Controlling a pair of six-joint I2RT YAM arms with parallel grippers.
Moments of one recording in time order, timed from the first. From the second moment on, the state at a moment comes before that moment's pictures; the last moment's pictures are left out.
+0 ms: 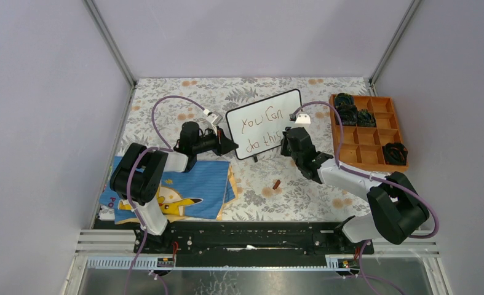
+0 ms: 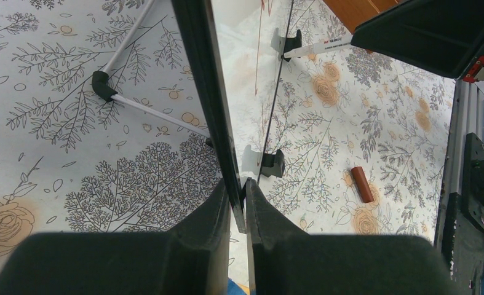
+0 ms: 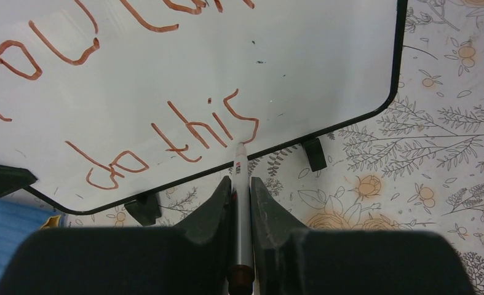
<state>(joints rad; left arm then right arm) -0.29 1.76 0.67 0.78 0.74 -0.28 0.61 1.41 0.70 0.17 0.37 0.42</state>
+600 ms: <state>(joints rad) -0.29 1.75 0.67 0.77 0.72 -0.27 0.61 1.11 0.60 0.09 0.42 0.40</state>
